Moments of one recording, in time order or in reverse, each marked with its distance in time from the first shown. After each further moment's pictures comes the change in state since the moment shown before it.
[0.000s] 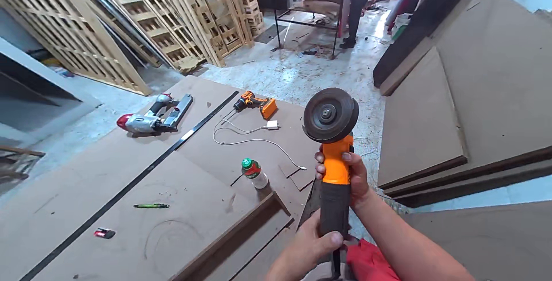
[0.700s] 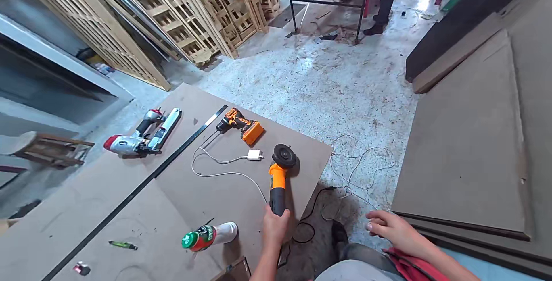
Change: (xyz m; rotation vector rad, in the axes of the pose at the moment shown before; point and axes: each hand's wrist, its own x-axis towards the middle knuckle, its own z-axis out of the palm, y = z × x) left_hand 0.270 -0.065 -0.127 0.827 1.187 -0.566; right_hand -0.023 -0.214 -0.294 -1.244 0.336 0.960
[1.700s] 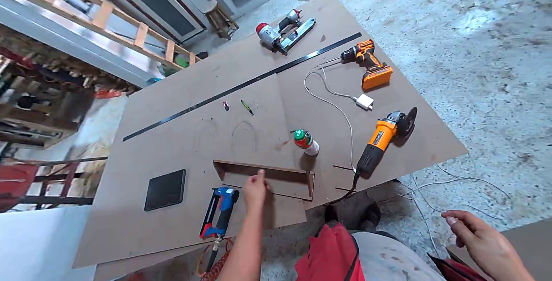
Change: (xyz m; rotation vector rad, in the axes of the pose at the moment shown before) left_hand -0.103 -0.223 -0.183 -0.553 0.512 -0.602; right_hand 0.046 -0.064 0.033 -0.360 0.038 -0.201
